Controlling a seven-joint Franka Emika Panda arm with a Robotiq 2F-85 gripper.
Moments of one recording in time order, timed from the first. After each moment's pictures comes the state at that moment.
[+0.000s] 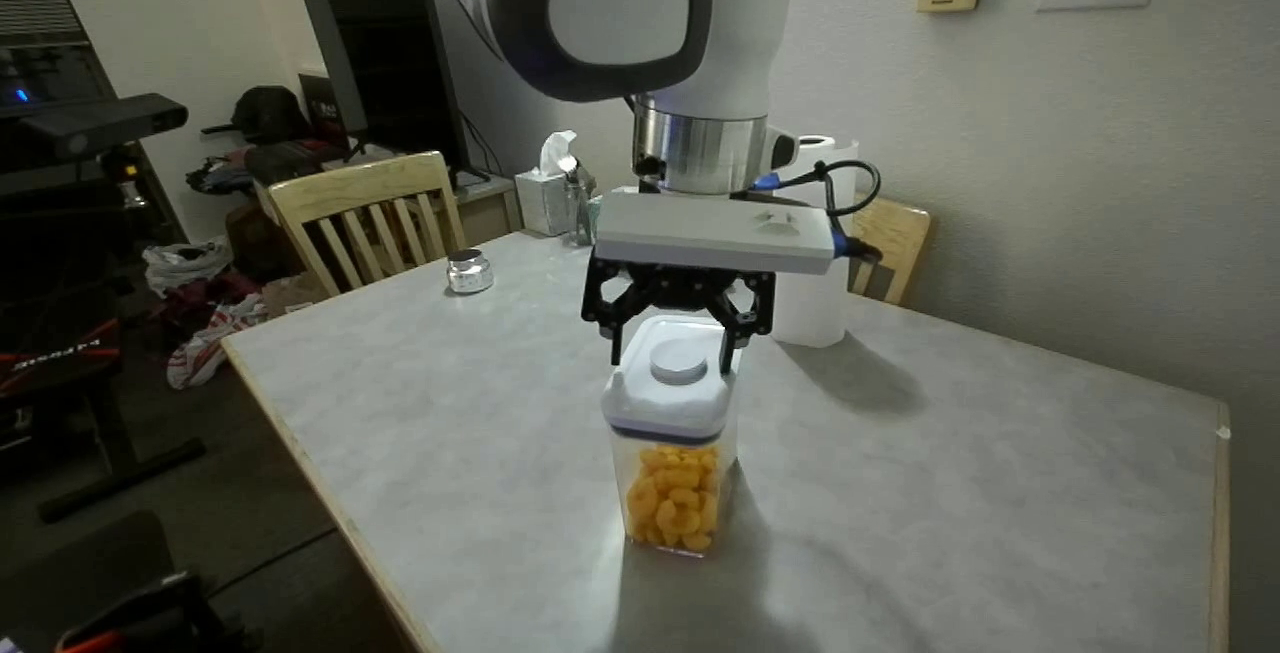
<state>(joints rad) -0.26 0.32 -0.09 -1.97 0.16 2.20 -1.20</state>
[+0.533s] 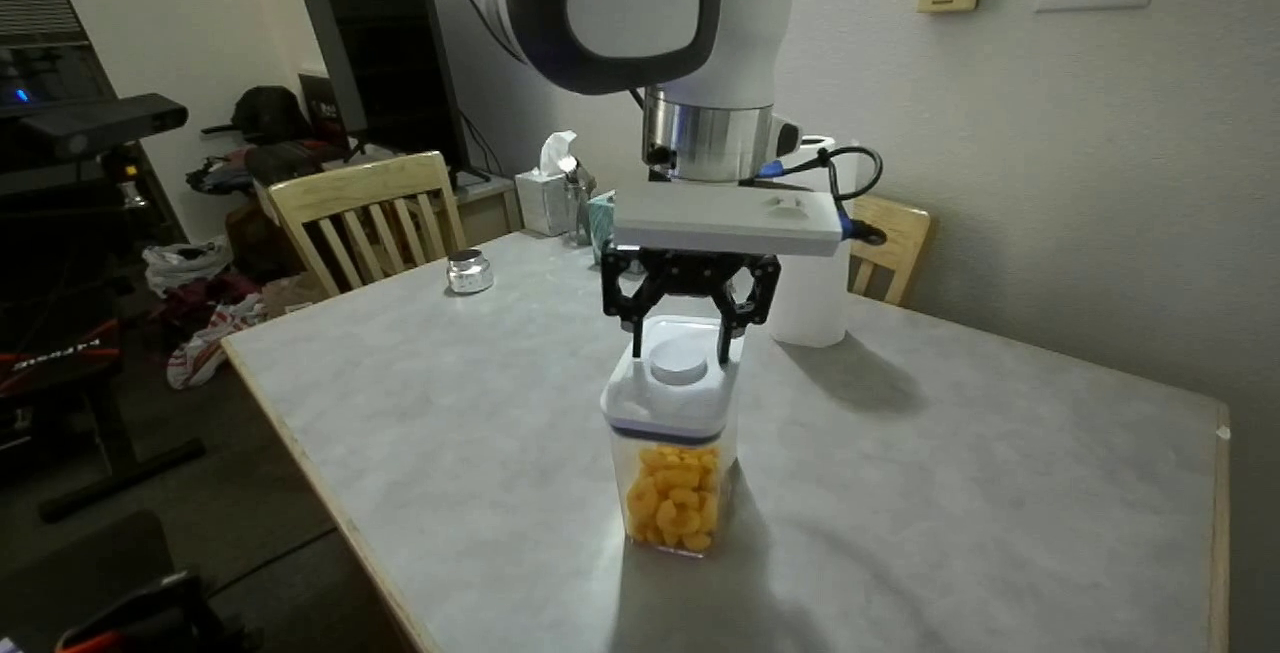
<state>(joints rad) -0.25 0.35 -0.08 -1.92 0.16 2.20 -1.20</state>
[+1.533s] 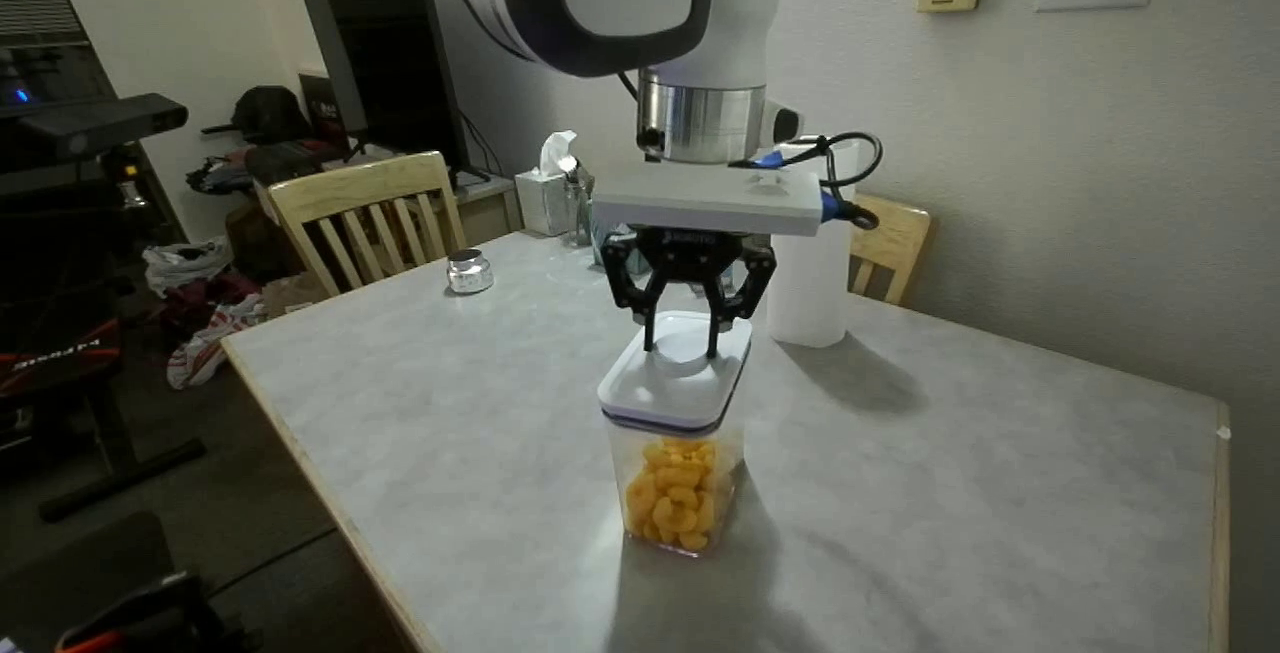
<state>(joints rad) -0.24 0.34 -0.08 -1.92 0.12 2.20 -1.06</state>
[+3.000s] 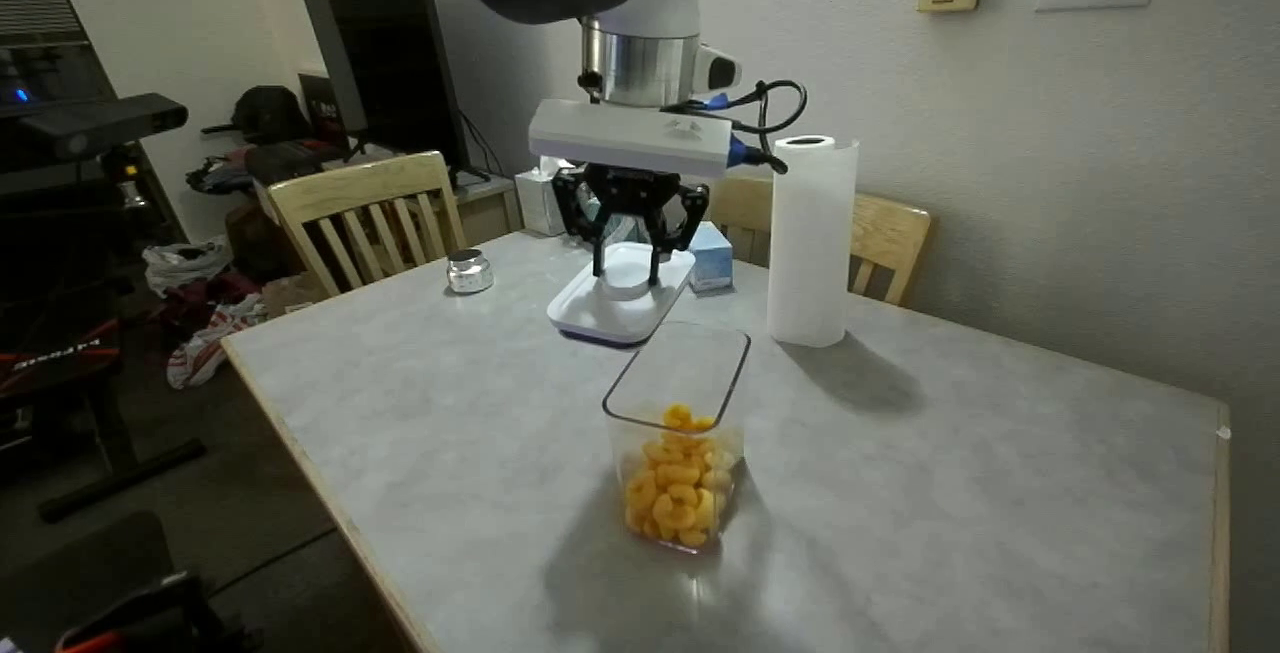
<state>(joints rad) -0.19 0.27 -0.02 -1.93 0.25 2.17 -0.99</state>
